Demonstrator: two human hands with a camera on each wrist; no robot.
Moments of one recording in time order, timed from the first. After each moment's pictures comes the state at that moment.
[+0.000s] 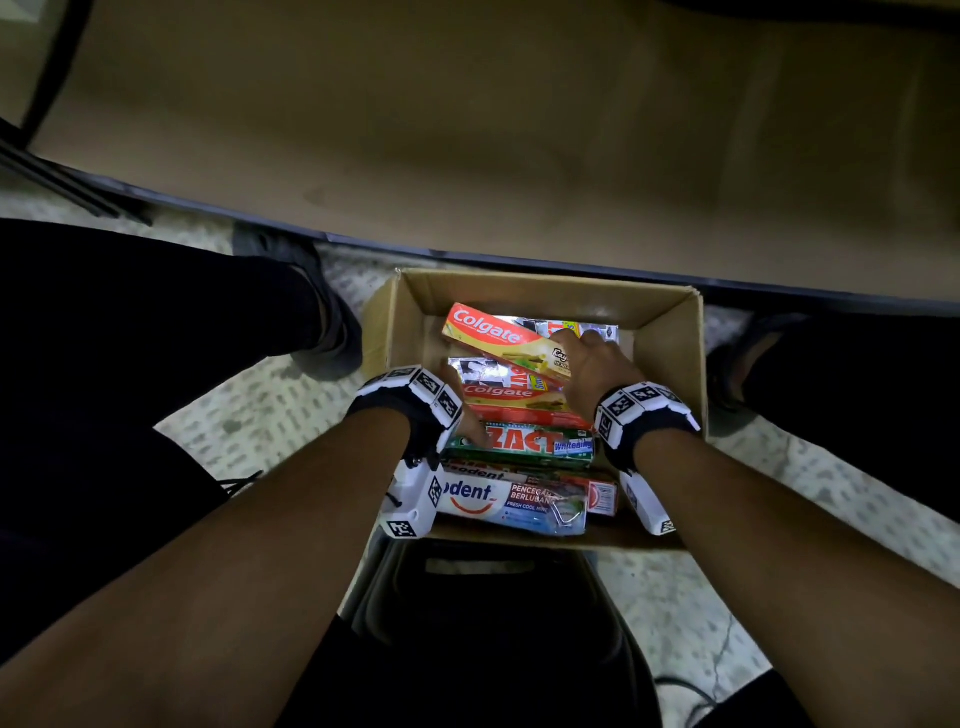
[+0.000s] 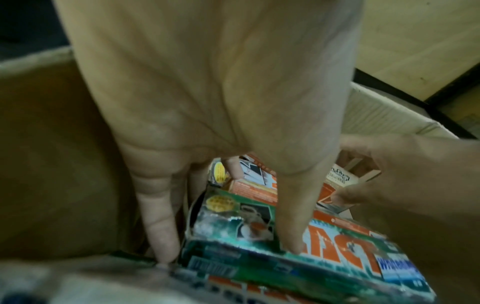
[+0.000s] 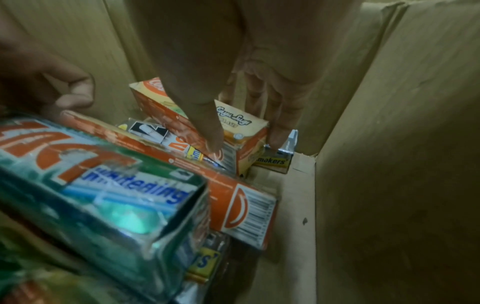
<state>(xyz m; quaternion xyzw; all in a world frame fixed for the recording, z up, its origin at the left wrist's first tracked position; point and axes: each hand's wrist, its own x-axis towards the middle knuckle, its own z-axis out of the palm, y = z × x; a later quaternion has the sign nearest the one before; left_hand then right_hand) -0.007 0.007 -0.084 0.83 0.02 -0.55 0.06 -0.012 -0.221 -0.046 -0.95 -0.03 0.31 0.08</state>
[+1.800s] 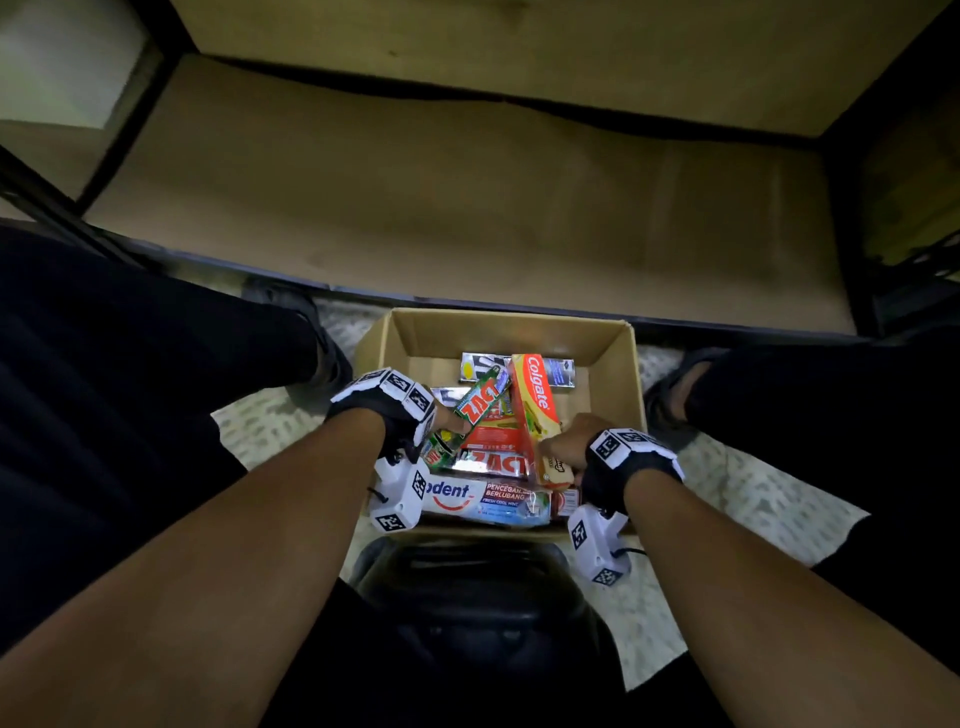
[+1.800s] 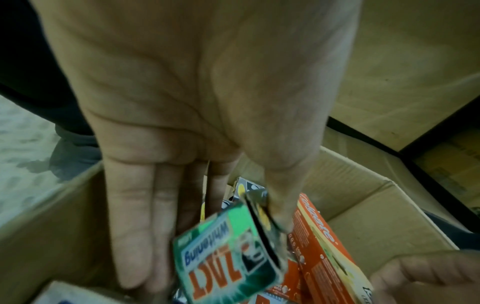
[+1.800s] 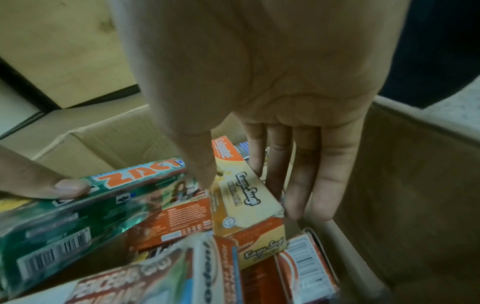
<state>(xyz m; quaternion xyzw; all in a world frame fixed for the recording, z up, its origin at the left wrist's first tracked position) -0.014 0.004 0.005 0.81 0.15 -0.53 0.20 -0.071 -0.228 0.020 -0.85 0.20 0.43 0.21</state>
